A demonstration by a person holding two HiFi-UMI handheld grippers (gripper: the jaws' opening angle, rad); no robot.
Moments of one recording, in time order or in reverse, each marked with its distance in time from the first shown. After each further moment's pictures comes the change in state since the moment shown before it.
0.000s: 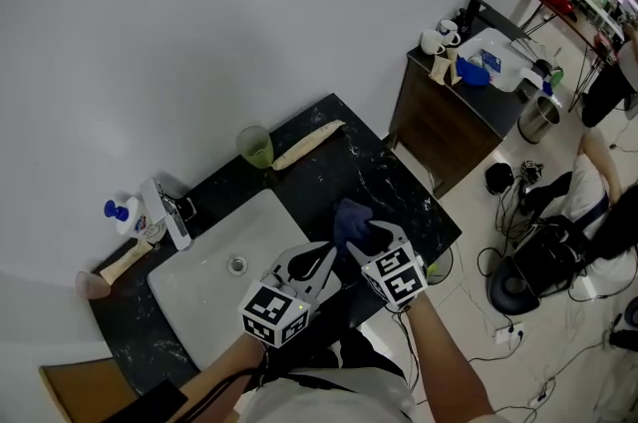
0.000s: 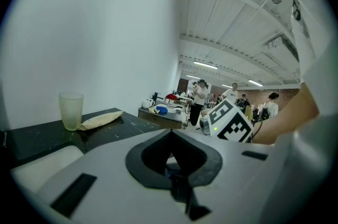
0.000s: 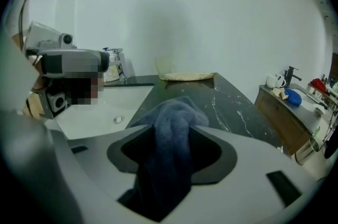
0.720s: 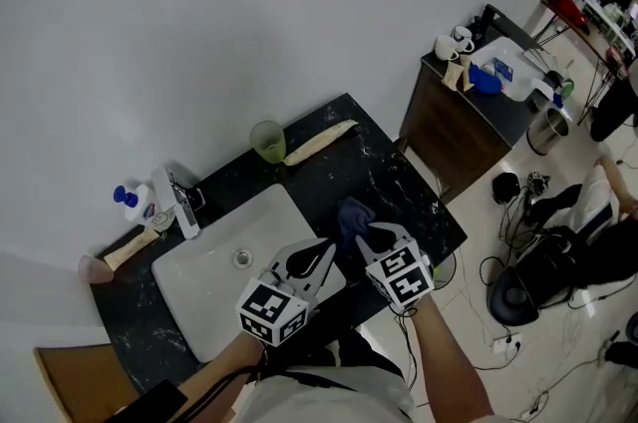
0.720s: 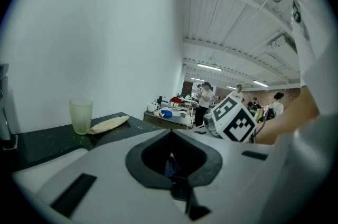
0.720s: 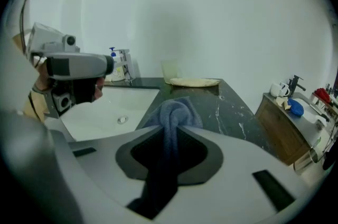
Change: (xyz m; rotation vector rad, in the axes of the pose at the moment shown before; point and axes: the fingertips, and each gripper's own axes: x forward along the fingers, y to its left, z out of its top) left arm -0.018 0.005 0.013 -0.004 -0.039 0.057; right arm -0.013 0.011 0.021 -0.068 0.006 0.029
